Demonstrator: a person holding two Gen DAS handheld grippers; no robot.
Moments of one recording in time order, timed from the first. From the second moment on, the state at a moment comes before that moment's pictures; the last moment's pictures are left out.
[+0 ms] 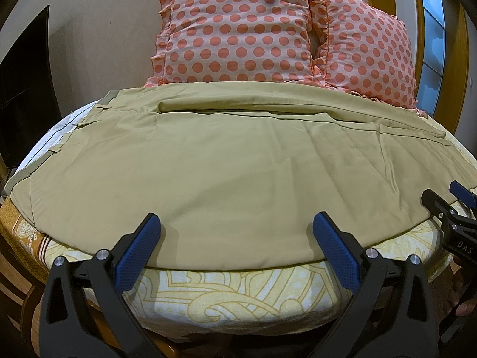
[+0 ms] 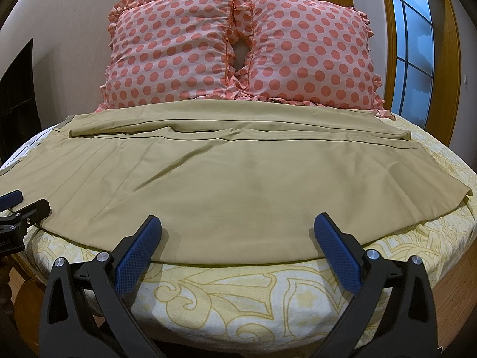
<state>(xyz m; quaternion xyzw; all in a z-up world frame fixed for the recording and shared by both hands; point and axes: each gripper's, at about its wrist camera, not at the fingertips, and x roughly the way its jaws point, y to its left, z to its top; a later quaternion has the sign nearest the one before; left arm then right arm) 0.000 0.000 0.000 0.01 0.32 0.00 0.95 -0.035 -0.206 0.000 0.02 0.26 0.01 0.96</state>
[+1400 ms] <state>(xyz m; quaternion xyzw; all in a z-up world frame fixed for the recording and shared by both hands) 0.109 0.032 0.069 0.02 0.32 0.04 0.95 0.331 -0.474 0.034 0.31 0.42 -0.33 0.79</state>
